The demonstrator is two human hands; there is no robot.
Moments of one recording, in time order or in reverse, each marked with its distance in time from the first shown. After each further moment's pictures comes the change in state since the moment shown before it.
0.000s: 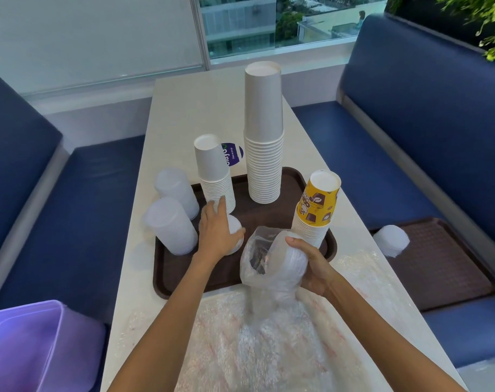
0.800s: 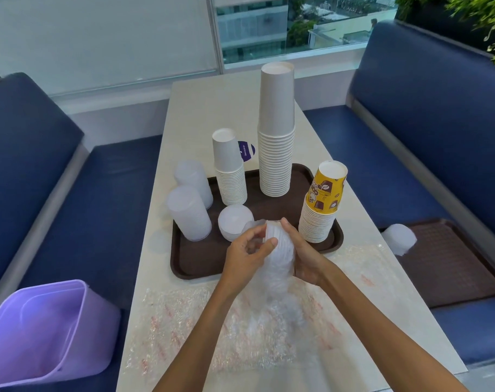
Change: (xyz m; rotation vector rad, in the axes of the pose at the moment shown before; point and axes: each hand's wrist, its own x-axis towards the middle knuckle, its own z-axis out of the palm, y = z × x) left_hand -0.107 0.020 0.005 -0.969 -0.066 0.014; right_hand -0.005 0.016 0.023 -0.203 -0.128 0.066
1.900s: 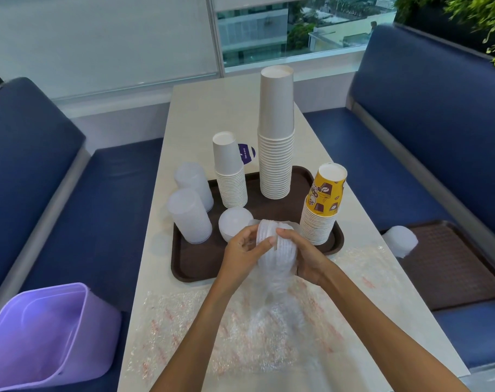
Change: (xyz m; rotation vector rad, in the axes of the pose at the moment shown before) left_hand 0.006 0.007 -0.003 -0.047 -0.003 -0.037; right_hand -0.004 -0.005 -0.001 0.045 0.056 -0.028
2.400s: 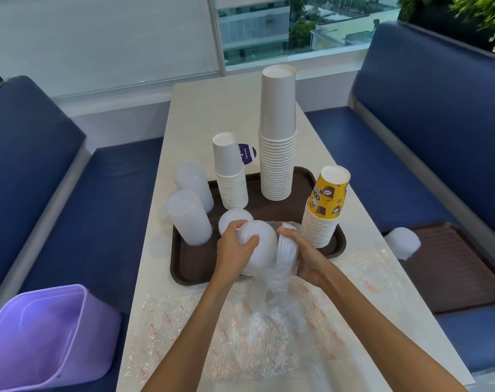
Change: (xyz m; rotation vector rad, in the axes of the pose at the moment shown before) left_hand 0.027 0.001 -0.008 0.343 0.214 -0.086; right_hand 0.009 -0.004 -0.001 0.028 0.111 0.028
